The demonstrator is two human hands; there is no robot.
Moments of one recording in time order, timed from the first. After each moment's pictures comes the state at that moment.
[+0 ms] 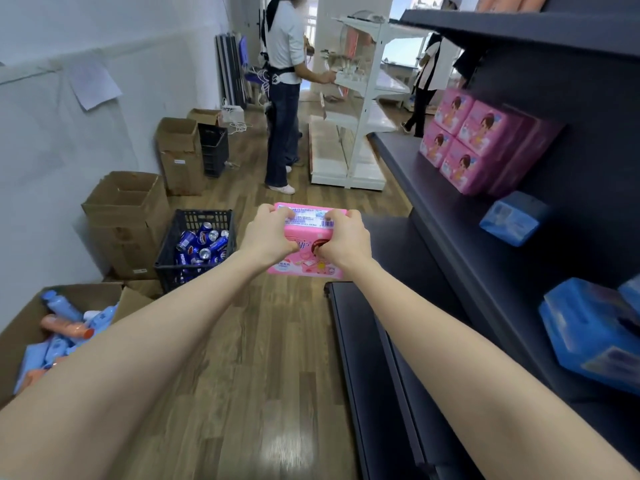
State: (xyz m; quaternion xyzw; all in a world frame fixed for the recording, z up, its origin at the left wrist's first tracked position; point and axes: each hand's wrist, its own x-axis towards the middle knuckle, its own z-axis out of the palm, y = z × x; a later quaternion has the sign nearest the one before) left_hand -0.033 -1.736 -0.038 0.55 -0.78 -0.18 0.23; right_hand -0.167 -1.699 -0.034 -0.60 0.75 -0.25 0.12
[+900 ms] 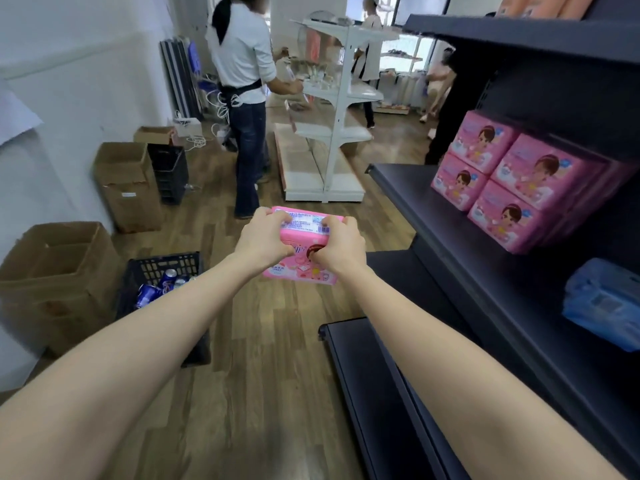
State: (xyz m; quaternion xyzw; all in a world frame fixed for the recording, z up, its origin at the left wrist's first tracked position) left_hand -0.076 -2.021 -0.033 0.50 -0.82 -0.18 0.21; right_hand -0.201 -1.963 -0.035 -0.54 0.79 -0.26 0.10
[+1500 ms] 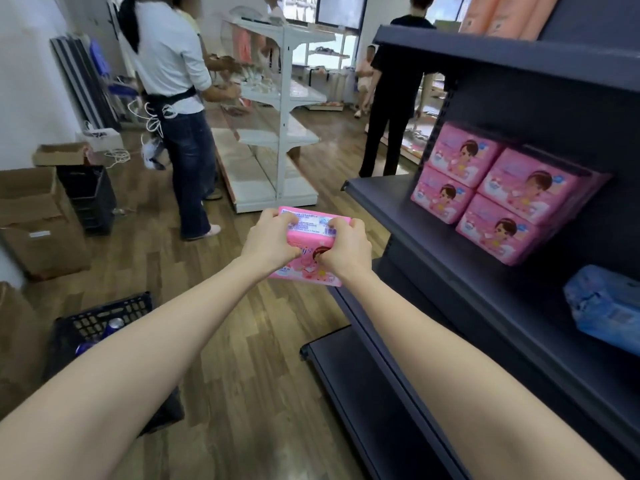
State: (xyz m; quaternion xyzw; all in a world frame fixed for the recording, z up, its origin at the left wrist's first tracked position) left_hand -0.116 -2.144 -0.022 0.39 -0.87 -0.21 0.21; right_hand -0.220 -2.055 -0.020 -0.43 0.85 -0.28 0.06
